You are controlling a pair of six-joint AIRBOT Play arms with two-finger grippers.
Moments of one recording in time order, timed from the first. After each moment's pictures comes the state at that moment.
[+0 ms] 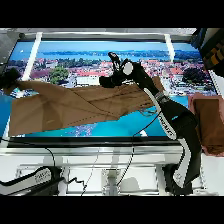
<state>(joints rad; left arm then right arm) 0.41 -1.29 1.29 1.53 -0.87 -1.68 0.46 -2.00 1.96 -1.05 1.06 1.59</state>
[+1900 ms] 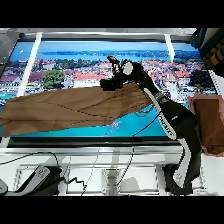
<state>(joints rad) 0.99 -1.03 0.89 1.61 -1.12 -1.43 0.46 -2.00 1.96 -1.06 1.14 1.59</state>
